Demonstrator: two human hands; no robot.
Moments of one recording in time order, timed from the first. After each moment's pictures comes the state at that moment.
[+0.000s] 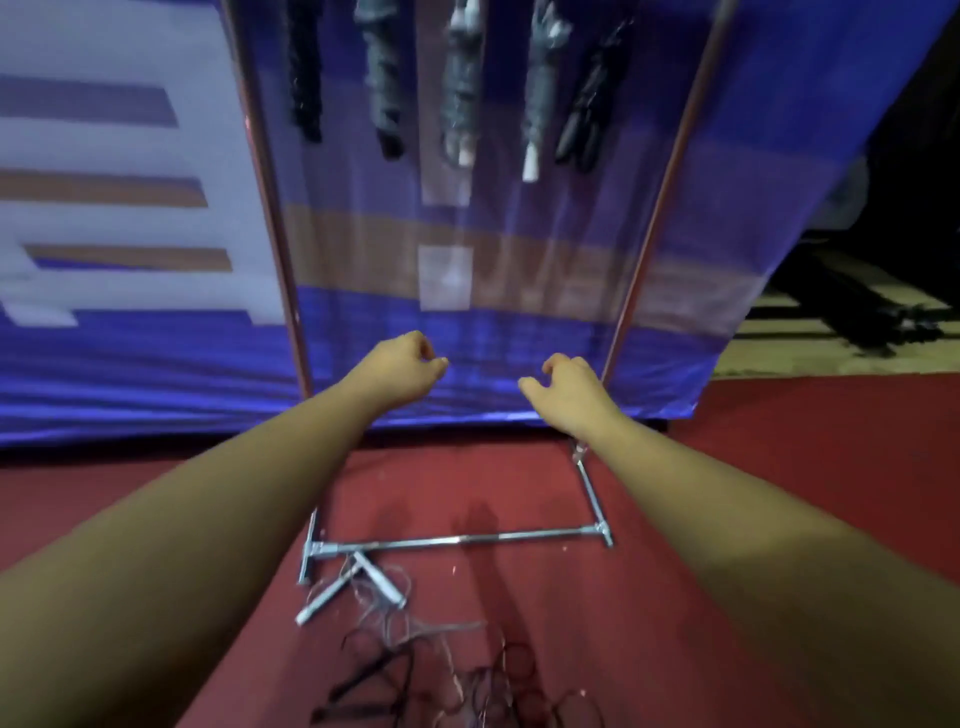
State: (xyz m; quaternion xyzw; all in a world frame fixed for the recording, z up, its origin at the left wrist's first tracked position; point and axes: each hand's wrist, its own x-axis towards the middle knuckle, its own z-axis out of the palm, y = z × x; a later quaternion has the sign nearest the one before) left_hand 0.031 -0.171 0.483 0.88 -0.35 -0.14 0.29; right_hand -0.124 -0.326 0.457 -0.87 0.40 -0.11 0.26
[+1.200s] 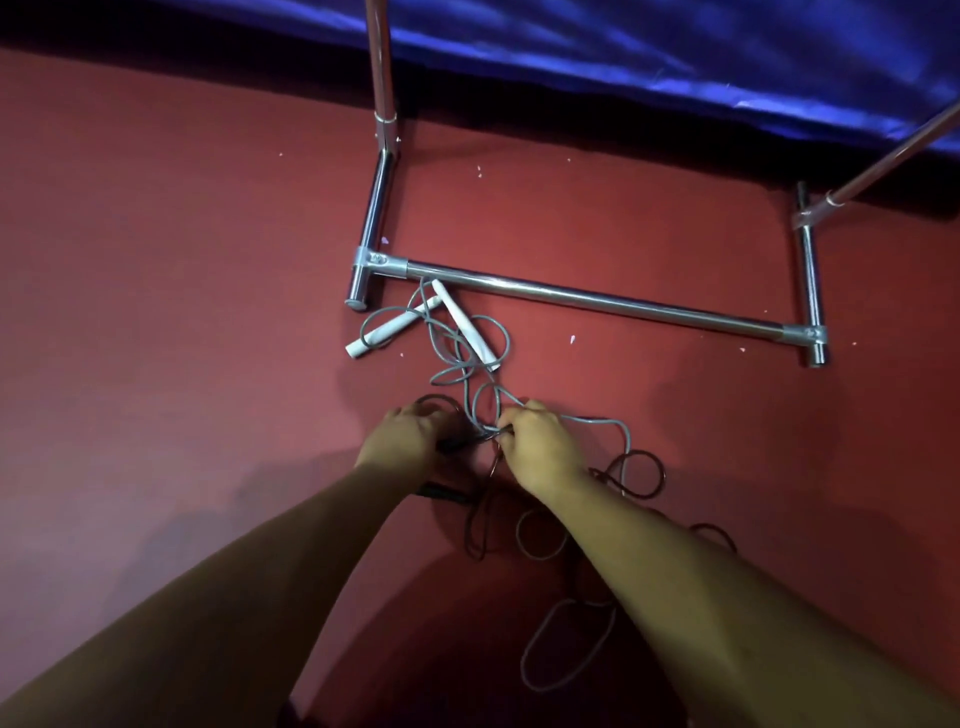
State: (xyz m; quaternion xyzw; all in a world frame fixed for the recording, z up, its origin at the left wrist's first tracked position) left_hand -0.007 -0.005 0.002 0.86 -0.30 -0.40 0.08; right_hand -0.106 -0.158 -0.008 -0.91 0.27 0.18 0.25
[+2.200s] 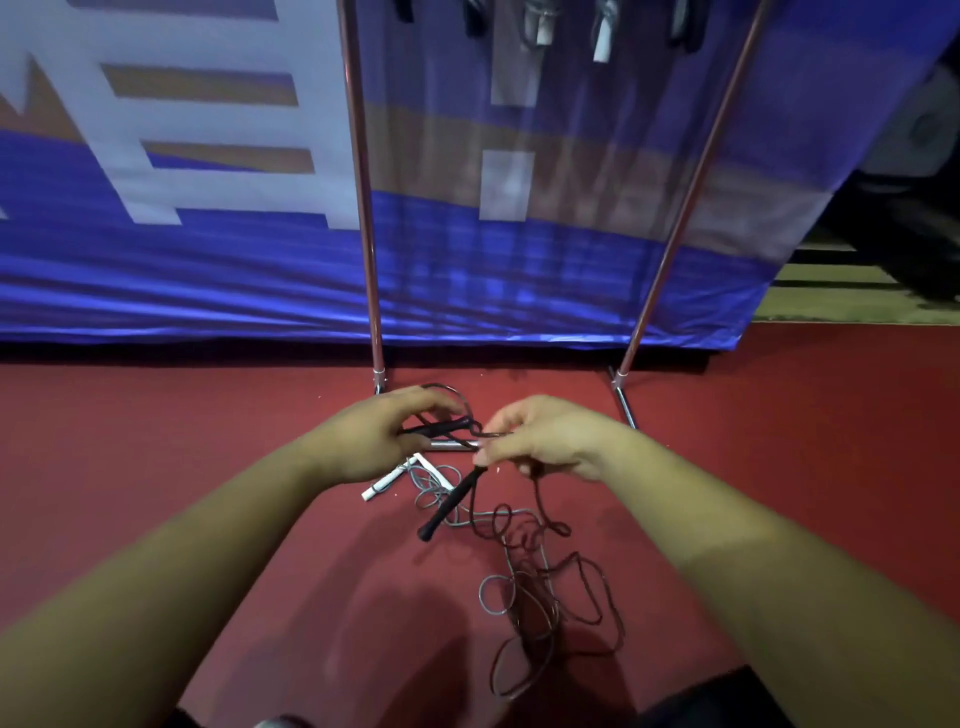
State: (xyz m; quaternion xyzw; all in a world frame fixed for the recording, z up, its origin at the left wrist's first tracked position) left_hand -0.064 0.043 0.401 0.77 -0.54 -0.19 0.28; right_hand -0.209 -0.137 0.413 -0.78 0.24 0.13 0.57
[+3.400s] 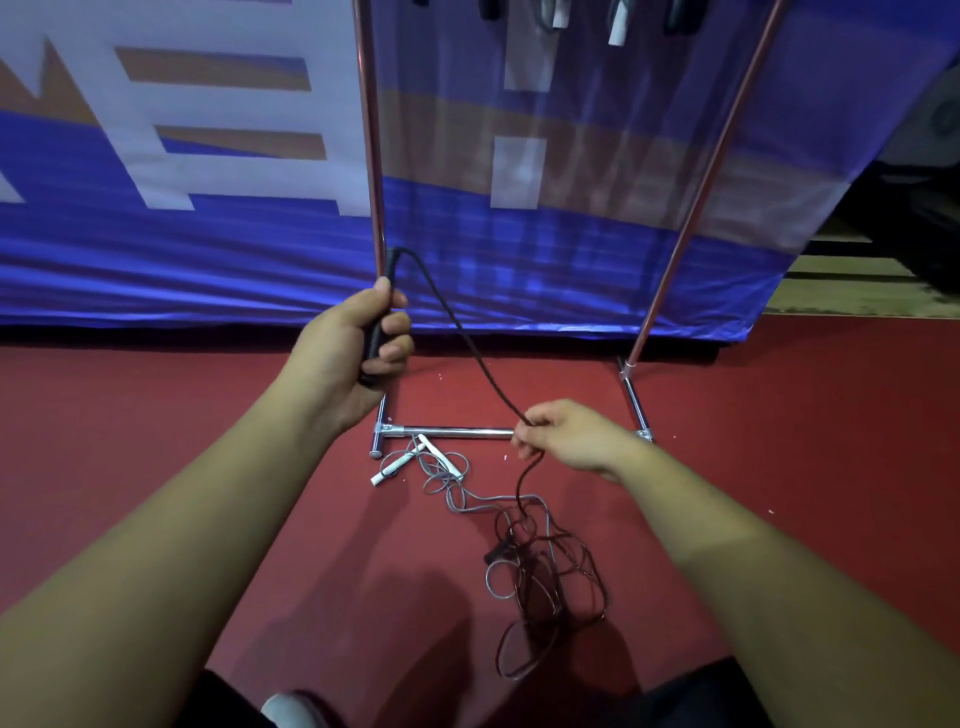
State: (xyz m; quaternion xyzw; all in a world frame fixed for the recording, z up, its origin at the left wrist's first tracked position) left_hand -0.073 0.039 0.467 0.44 -0.11 -0.39 0.80; right_hand -0.222 -0.146 0.389 -0.84 0.23 0.07 0.49
